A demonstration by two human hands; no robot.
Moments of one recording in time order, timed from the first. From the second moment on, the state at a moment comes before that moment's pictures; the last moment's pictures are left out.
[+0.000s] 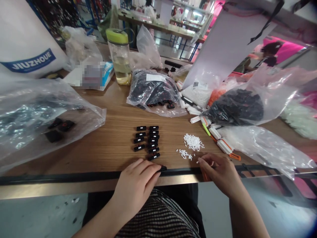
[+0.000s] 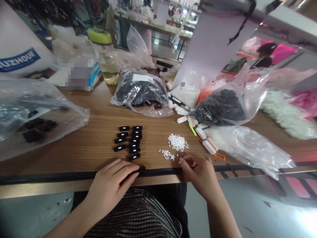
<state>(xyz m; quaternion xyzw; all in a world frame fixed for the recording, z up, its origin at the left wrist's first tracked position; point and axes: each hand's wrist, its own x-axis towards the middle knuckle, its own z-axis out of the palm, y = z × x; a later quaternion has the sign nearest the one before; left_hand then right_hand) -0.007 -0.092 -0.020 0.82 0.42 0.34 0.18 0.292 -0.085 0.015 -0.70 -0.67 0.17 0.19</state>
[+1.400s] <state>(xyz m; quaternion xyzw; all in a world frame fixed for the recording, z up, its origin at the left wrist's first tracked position) -0.007 -0.092 -0.022 0.81 0.42 0.35 0.19 0.306 -0.083 0.011 -0.62 -0.76 0.09 0.16</state>
